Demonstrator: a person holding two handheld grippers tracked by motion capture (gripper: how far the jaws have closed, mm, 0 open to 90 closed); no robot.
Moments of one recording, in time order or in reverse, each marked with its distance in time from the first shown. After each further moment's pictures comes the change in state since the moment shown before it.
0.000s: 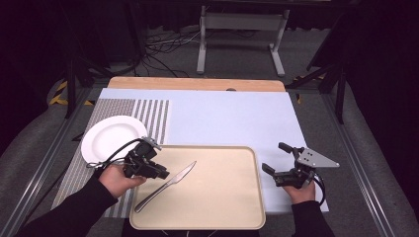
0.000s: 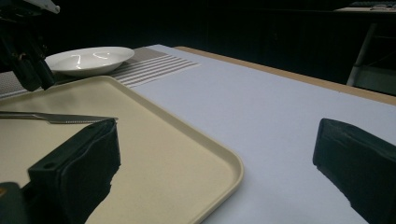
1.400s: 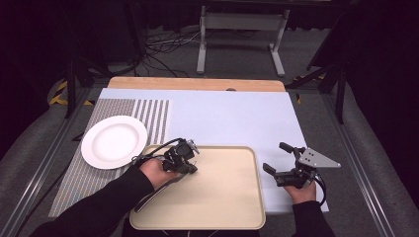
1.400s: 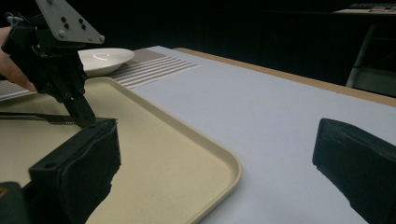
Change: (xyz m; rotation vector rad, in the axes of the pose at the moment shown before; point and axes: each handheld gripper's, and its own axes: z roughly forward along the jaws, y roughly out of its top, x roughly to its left) left arm -0.018 0.059 0.075 0.084 0.053 0.217; right arm -0.001 0.000 -0.002 -0.006 -0.001 -0.002
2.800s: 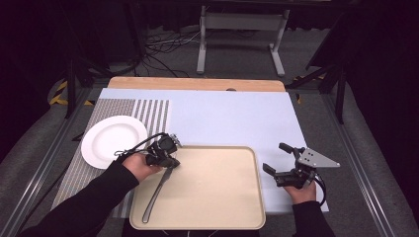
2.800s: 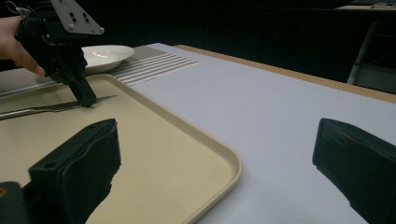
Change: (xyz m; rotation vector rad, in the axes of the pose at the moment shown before) left arm 0.034 -0.033 -0.024 0.041 0.062 -0.073; right arm 0.000 -0.001 0.001 0.010 0.003 0.005
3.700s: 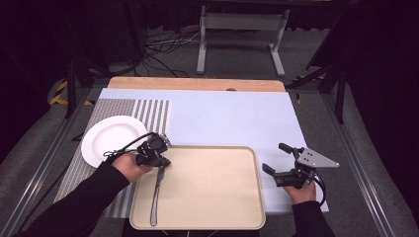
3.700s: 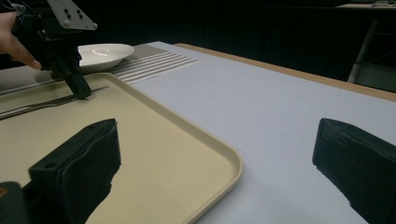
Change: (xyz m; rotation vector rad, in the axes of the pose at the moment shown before) left arm 0.011 -0.019 -0.010 0.012 0.026 -0.021; right arm 0.001 0.000 0.001 0.010 -0.002 0.003
